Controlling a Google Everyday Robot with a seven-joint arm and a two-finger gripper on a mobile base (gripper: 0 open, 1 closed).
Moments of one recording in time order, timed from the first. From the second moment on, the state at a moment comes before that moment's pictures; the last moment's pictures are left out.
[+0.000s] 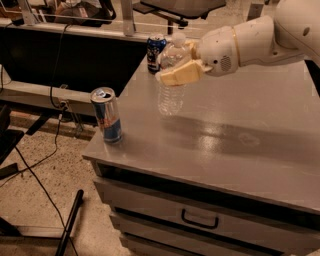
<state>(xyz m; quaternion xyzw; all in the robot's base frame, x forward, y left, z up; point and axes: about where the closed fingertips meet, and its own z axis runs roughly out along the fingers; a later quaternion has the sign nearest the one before) 0.569 -0.018 0.973 -0.58 0.59 0.35 0.45</state>
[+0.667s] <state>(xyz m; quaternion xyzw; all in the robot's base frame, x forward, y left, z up) 0.562 0.020 0.949 -0.58 0.58 0.39 0.42</state>
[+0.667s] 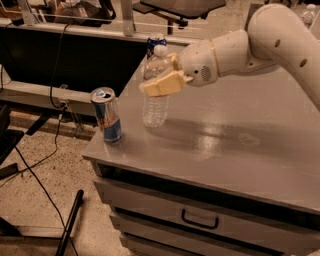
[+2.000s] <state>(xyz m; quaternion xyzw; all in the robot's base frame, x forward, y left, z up) 0.536 0.063 0.936 -0.60 0.56 0.43 0.38</state>
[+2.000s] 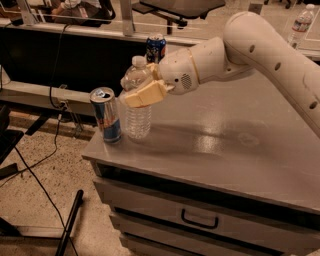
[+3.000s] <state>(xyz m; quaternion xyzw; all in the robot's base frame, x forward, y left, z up) 0.533 0.071 0.936 -0.60 0.56 0.43 0.38</state>
